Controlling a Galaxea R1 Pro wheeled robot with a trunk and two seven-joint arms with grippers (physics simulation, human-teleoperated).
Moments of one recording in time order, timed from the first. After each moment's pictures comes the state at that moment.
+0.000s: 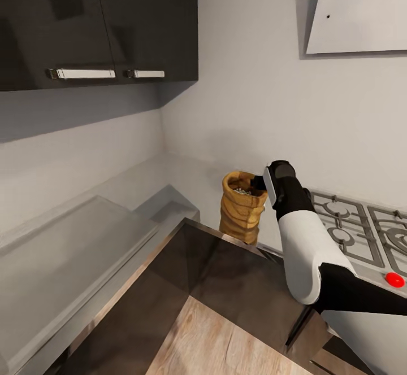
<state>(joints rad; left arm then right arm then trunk) 0.00 -0.01 0.01 -0.08 0.28 -0.05 0.08 -1.22 0.17 -0.27 -0.77 0.25 0.94 -0.20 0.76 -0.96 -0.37</state>
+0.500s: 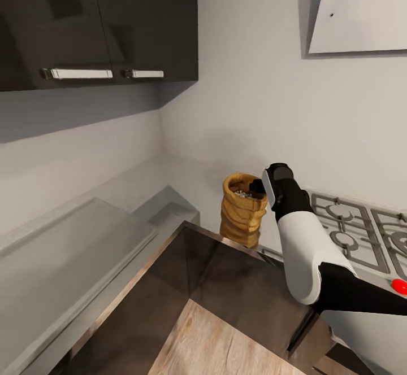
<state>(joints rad) 0.00 -0.01 0.00 -0.08 0.28 -0.05 0.08 -1.22 0.17 -0.28 -0.74 0.25 0.94 -0.20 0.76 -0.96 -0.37</state>
